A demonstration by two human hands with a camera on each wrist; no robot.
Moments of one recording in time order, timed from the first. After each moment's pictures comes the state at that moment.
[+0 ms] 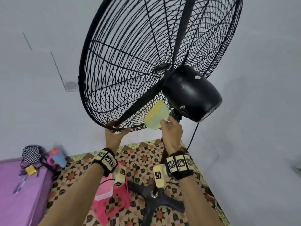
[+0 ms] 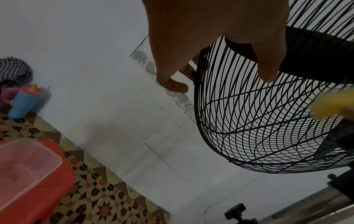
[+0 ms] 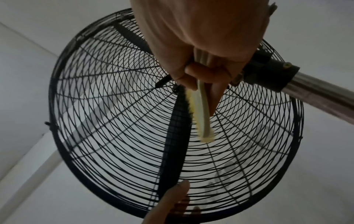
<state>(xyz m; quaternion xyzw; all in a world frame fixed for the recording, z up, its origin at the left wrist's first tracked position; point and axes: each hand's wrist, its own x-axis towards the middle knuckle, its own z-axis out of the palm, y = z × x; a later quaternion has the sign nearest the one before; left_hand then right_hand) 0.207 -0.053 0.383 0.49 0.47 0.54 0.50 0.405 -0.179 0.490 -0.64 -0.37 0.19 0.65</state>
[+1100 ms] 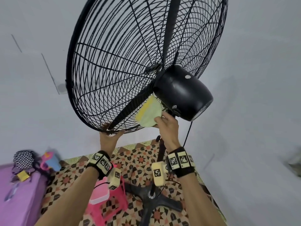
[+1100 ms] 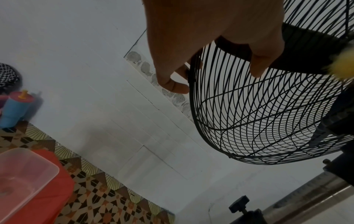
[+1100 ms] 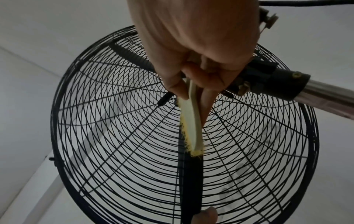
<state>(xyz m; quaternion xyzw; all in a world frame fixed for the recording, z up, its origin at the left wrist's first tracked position) 0.213 -0.061 0.388 0.49 0.49 0.54 0.47 0.412 -0.174 0.508 -0.60 -0.39 0.26 0.65</state>
